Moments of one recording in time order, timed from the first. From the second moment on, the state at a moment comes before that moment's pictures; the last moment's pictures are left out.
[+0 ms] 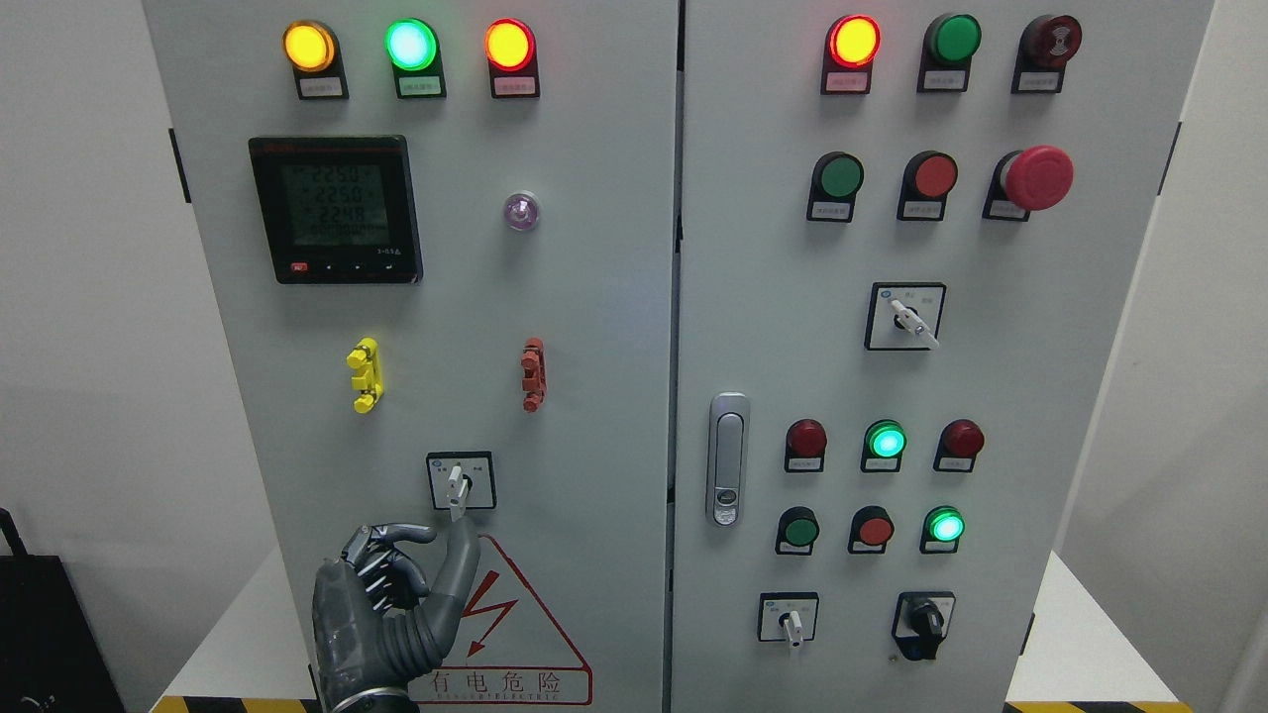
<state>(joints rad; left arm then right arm) -0.26 -0.13 -0.18 -2.01 -0.23 0.51 0.51 0.10 0.12 -0.19 -0.11 0.07 0.06 -0.02</state>
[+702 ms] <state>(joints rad) -0.29 -0.14 -0.18 -2.00 -0.23 0.53 0.52 0.10 0.12 -0.19 -0.11 0.07 0.06 -0.02</state>
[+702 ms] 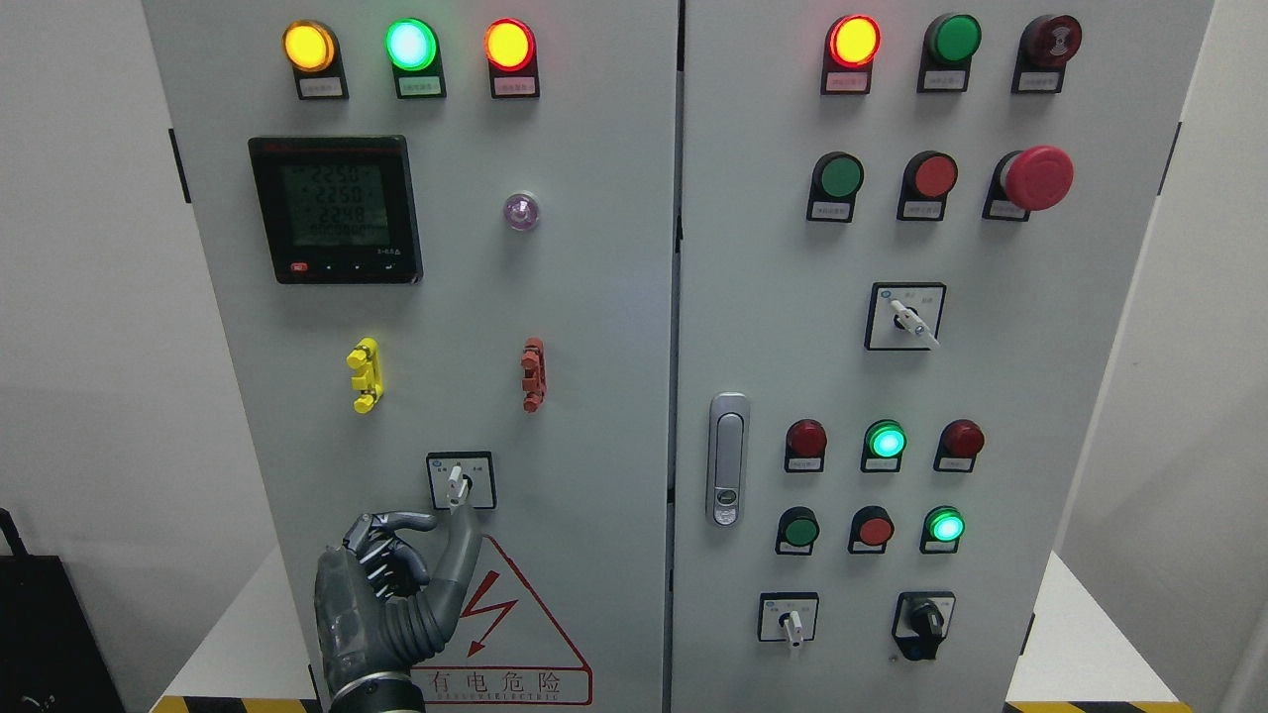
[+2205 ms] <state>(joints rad) -0.34 -0.14 -0.18 -1.98 -0.21 0.58 0.53 0.10 0.12 -0.19 -0.11 0.07 0.06 -0.02</state>
